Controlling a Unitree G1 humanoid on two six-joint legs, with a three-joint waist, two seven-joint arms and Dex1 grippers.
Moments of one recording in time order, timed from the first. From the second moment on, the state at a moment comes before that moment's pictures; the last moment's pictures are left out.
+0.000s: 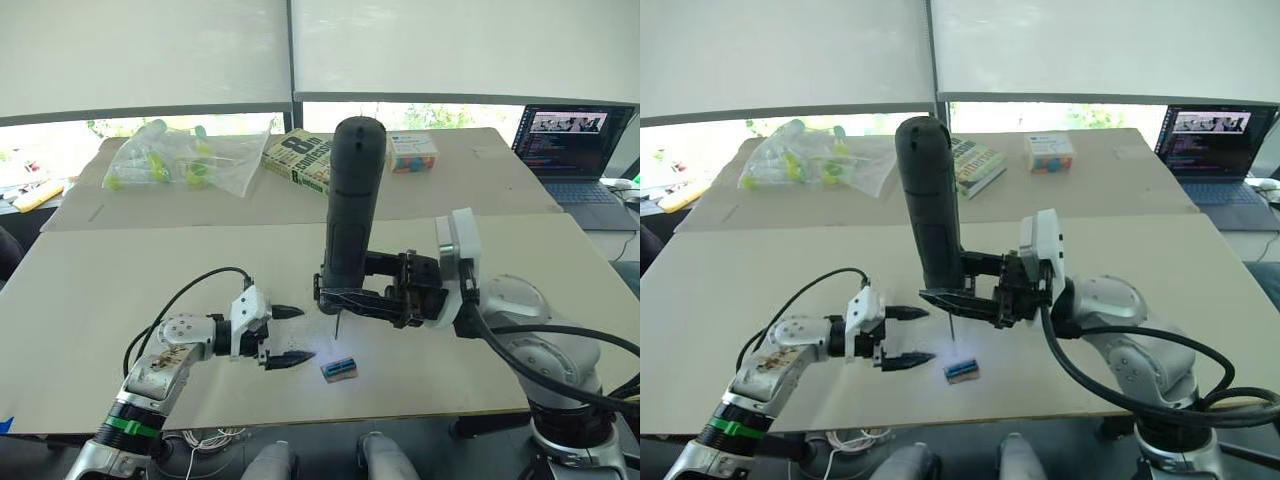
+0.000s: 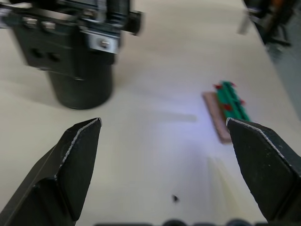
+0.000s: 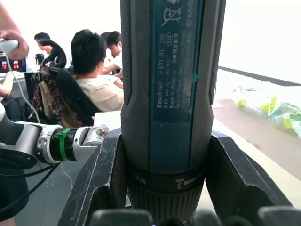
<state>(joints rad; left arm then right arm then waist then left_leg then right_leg) -0.26 0.50 -0.14 -0.03 -0.31 0.27 -1.06 -0.42 -0.54 0.02 -0.58 0.83 0.62 0.83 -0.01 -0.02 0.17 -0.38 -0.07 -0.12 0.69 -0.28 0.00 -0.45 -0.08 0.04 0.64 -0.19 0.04</state>
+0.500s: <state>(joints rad) -0.31 0.23 -0.19 0.03 -0.18 0.35 -0.64 -0.41 -0.62 -0.01 -0.58 0.85 0.62 0.83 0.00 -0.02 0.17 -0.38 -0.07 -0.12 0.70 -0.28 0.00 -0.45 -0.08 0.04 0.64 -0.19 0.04</state>
